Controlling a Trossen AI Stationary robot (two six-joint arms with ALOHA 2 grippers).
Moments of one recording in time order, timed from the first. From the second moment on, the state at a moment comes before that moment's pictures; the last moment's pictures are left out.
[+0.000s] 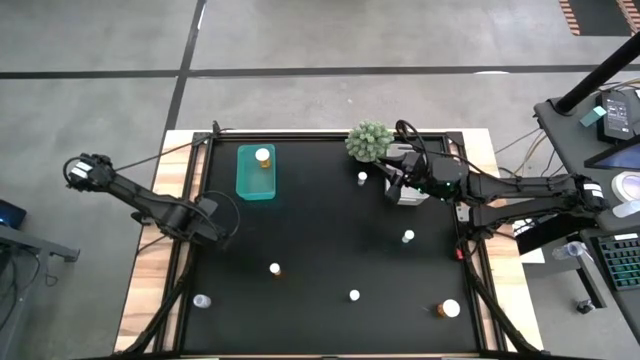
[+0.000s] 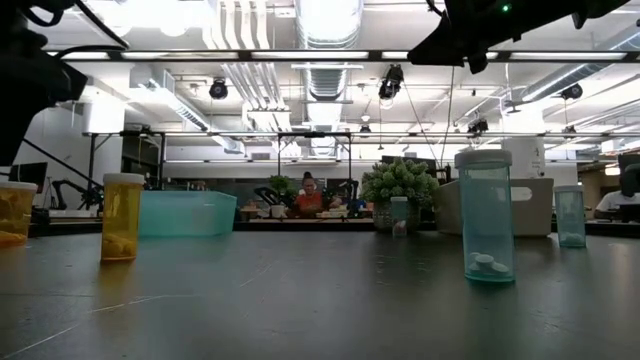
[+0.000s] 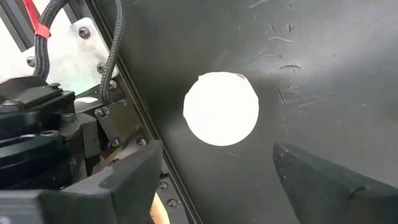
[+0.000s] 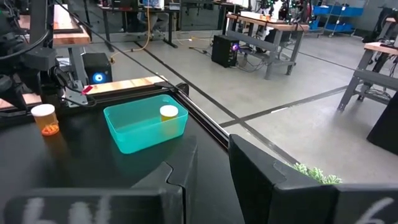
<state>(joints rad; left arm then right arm) -0.43 0.94 0.72 -1.37 -0.09 -1.61 -0.12 0.95 0.65 0.15 0.39 -0.02</state>
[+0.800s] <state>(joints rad) -0.35 1.11 0.72 -1.35 -0.16 -1.64 -0.12 0.95 0.64 0.14 0.39 -0.02</state>
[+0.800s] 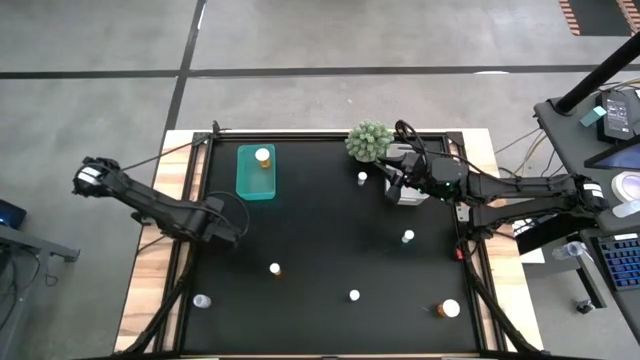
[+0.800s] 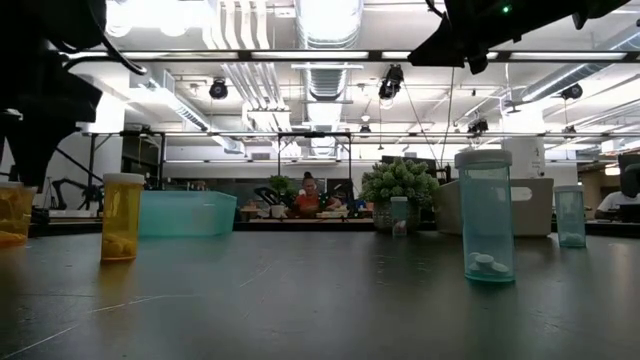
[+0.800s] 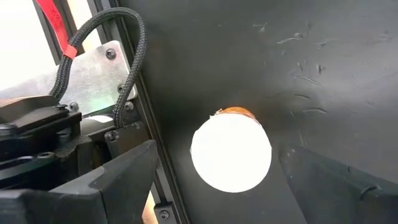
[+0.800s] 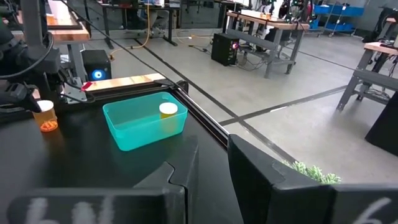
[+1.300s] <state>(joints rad) -0.35 1.23 0.72 -1.28 -0.14 -1.59 -0.12 0.95 0.64 0.13 0.39 -0.03</state>
